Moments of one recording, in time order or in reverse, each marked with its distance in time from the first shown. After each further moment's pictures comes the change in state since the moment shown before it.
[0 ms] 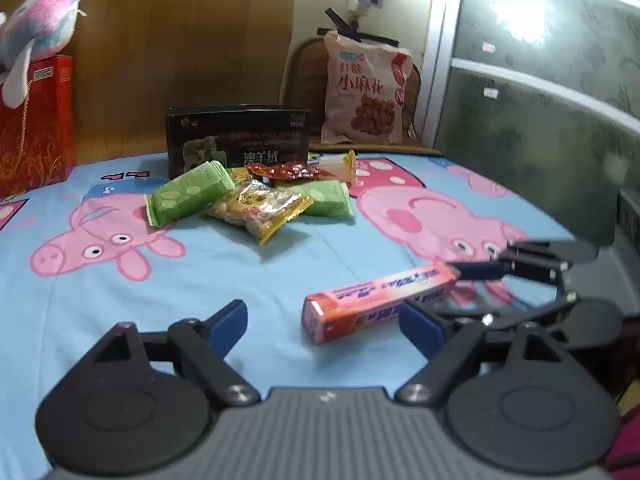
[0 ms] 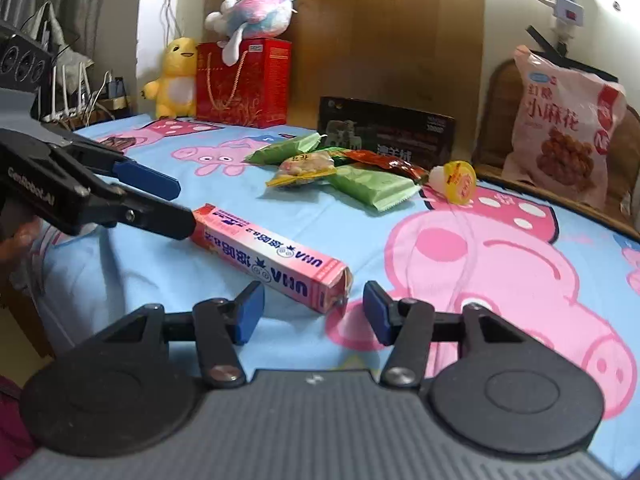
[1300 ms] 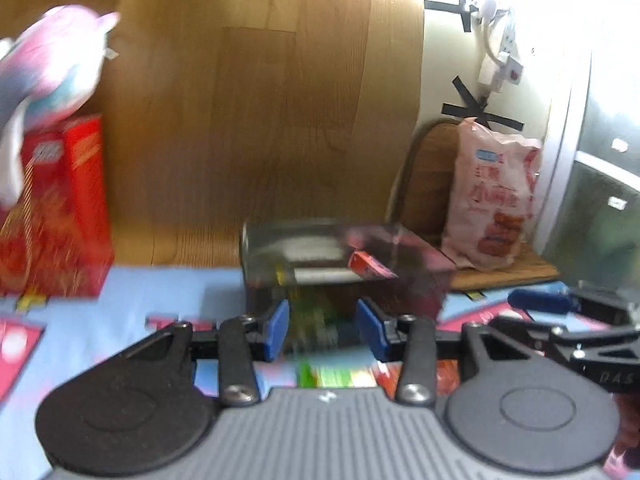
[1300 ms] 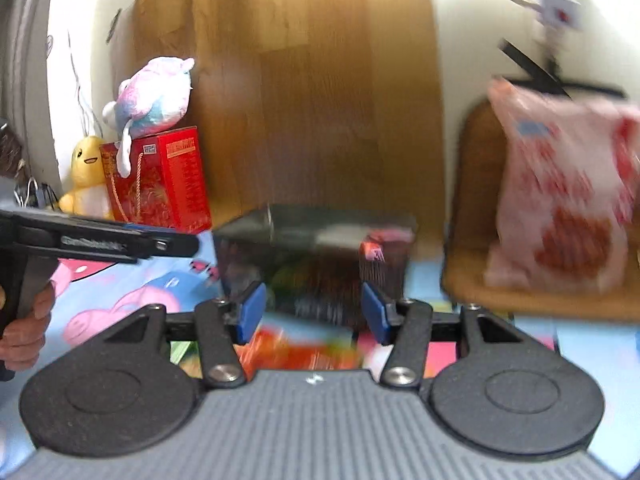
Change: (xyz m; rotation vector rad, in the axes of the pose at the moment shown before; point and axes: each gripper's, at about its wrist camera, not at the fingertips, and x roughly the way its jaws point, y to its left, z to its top) left arm 0.086 0.100 0.150 -0.139 -0.124 0.179; right arm 0.088 -0.107 0.109 0.212 -0.099 -0.032
